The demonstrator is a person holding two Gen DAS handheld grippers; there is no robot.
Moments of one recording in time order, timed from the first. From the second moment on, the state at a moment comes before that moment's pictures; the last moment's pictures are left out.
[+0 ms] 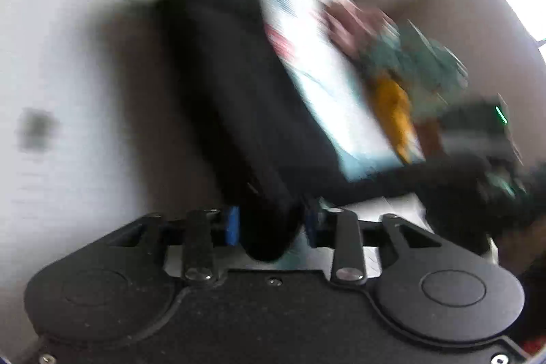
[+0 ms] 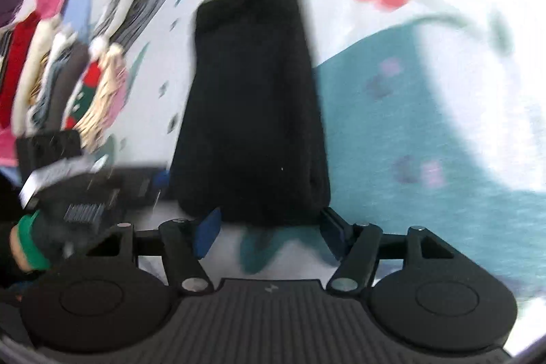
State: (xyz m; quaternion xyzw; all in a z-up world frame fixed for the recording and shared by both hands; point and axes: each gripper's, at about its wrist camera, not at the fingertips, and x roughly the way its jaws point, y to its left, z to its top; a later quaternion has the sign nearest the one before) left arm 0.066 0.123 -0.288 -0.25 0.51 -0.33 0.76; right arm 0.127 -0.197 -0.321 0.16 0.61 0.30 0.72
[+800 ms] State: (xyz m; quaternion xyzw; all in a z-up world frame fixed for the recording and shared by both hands) left arm 0.149 0.156 -0.301 -0.13 0.46 -0.26 0.84; right arm 0.146 -0.204 -0.315 0.22 0.59 0.27 0.73
